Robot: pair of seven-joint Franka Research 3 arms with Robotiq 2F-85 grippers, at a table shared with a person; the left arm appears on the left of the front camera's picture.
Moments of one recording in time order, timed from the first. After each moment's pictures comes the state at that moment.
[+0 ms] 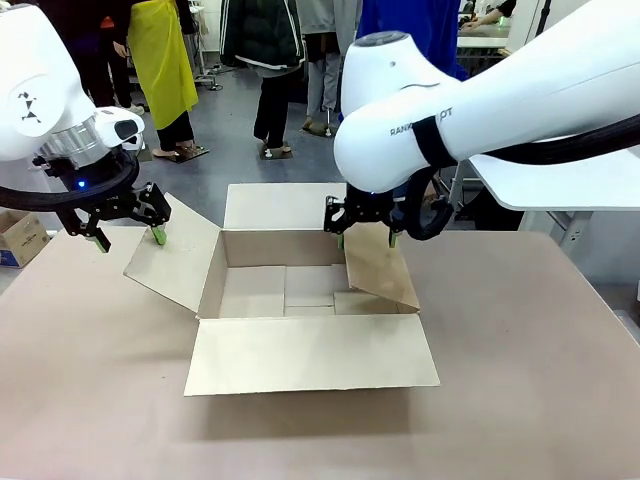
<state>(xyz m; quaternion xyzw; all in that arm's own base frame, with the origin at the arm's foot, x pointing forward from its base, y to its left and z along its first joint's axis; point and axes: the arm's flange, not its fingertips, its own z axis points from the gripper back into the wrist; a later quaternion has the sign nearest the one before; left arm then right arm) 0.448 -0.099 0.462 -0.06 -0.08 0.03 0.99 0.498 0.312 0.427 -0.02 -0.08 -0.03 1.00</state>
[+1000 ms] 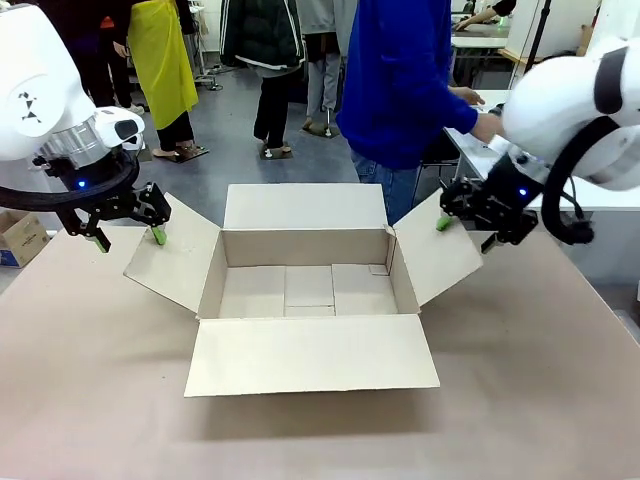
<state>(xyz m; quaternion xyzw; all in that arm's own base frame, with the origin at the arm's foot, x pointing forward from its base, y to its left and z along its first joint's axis) 0.448 -0.099 0.462 -0.06 -0.08 0.03 0.99 0.472 0.075 0.416 0.23 -0.08 -0.14 0.96</state>
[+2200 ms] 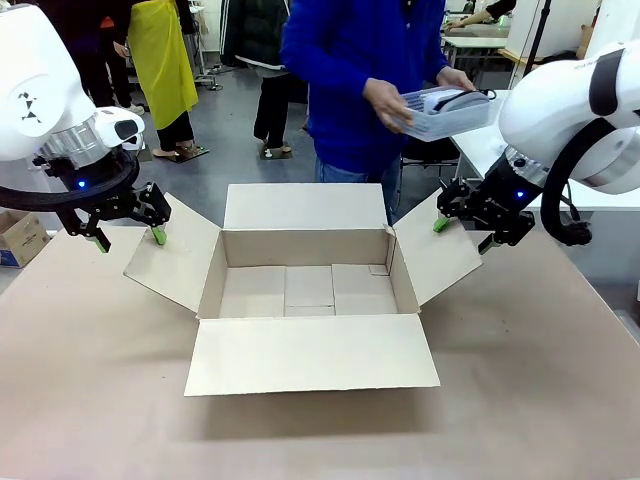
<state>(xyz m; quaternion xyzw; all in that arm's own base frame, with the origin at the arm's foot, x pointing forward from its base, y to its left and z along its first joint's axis) 0.448 -0.099 0.462 -0.06 -0.08 0.03 0.99 0.474 0.091 0.428 0.20 -0.09 -0.13 0.97</state>
